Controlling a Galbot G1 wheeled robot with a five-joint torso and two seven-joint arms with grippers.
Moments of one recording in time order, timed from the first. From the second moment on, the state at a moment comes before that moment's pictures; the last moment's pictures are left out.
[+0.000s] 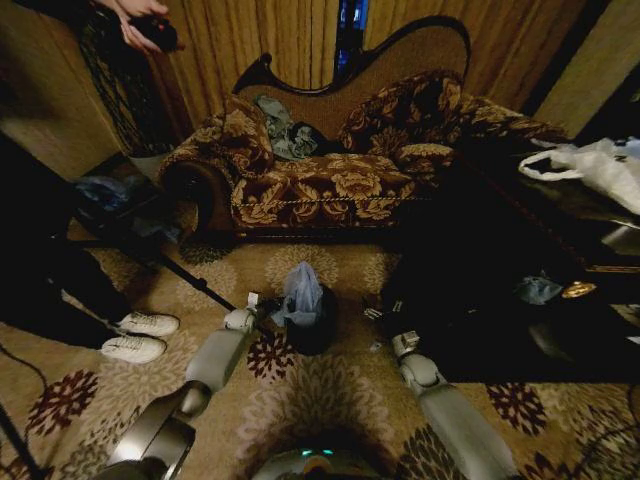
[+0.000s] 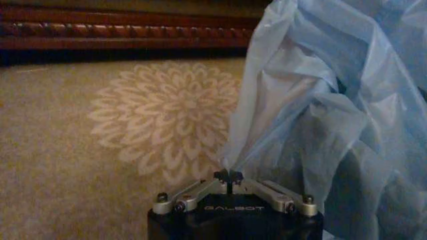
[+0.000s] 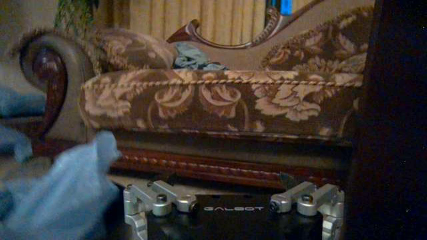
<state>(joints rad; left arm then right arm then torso) 0.58 -1.27 -0.14 -0.83 -0.37 0.18 0.35 -0.97 1.13 0.10 1.40 0.43 0.31 0.05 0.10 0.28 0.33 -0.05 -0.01</state>
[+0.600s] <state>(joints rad) 0.61 -1.28 -0.15 -0.88 -0.37 0.18 0.35 -0.91 1.23 -0.24 1.69 0.77 0.04 0.57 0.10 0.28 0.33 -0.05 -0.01</state>
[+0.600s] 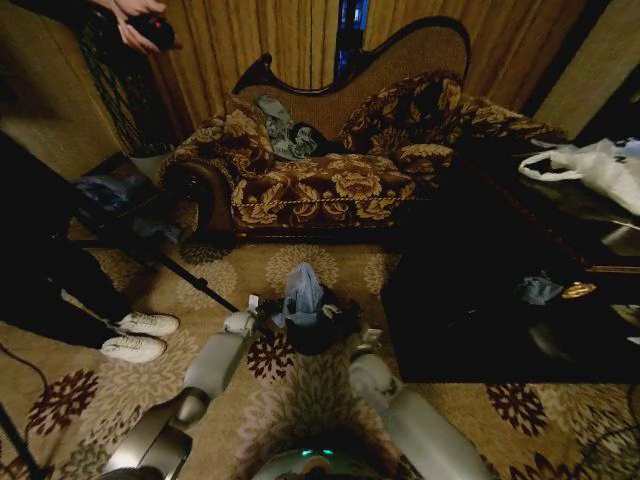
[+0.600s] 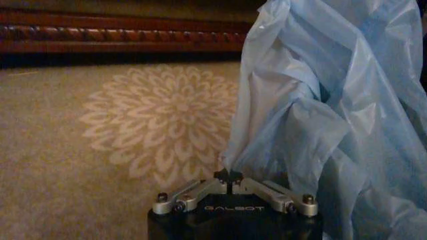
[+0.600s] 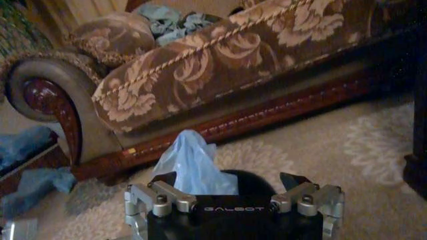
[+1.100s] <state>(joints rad) 0.61 -1.28 -0.16 -0.87 -0.37 0.16 0.34 -0.81 1.37 -0.31 1.57 0.84 -0.01 0.67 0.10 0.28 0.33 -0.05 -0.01</state>
